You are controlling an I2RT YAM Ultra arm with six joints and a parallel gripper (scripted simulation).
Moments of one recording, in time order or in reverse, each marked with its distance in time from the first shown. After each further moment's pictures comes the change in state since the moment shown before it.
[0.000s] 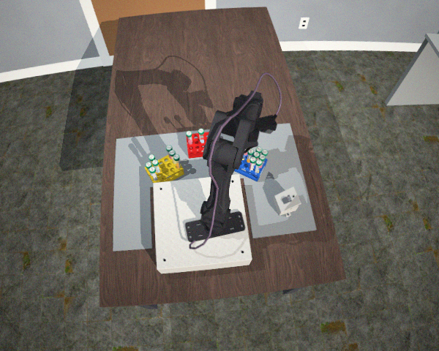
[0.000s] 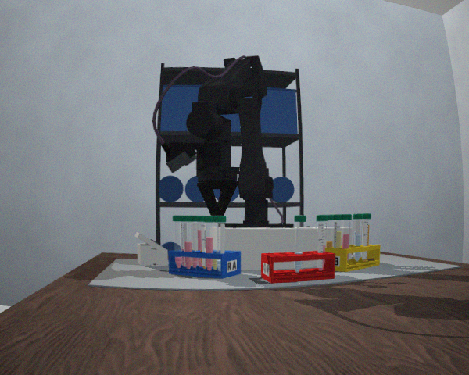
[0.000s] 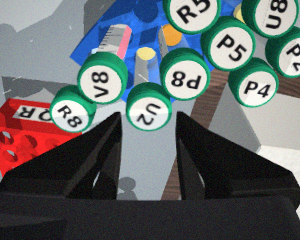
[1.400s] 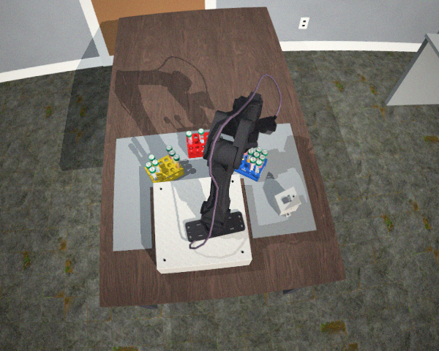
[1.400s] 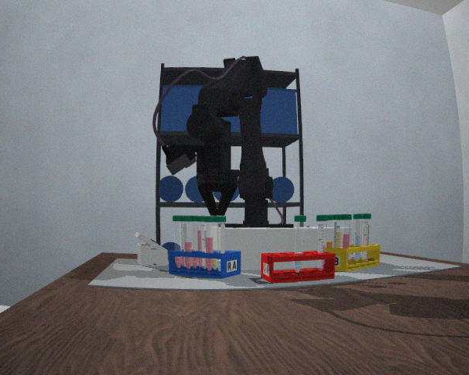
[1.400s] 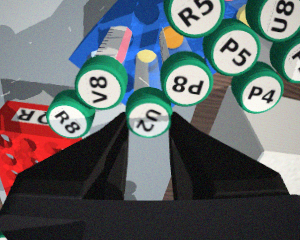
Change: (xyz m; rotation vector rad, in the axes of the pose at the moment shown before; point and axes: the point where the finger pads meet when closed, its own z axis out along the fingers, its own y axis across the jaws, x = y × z) arm 0.000 0.000 0.005 -0.006 -0.003 0.000
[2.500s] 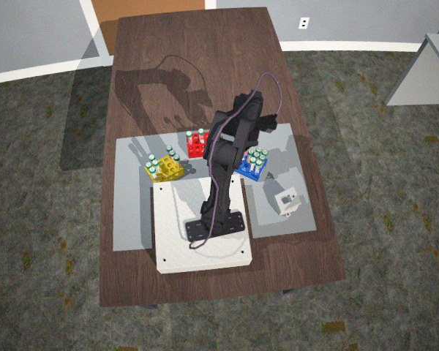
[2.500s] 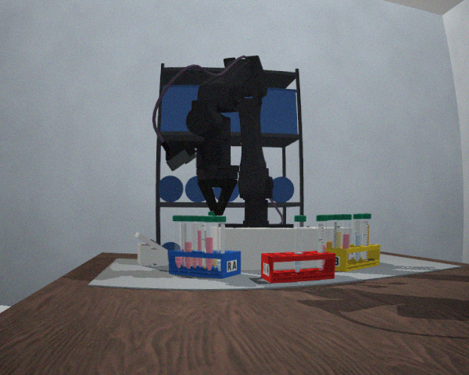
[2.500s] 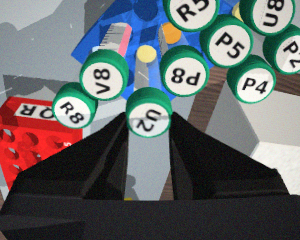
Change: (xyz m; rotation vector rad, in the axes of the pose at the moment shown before) arm 0.000 0.000 -0.009 0.009 0.008 0.000
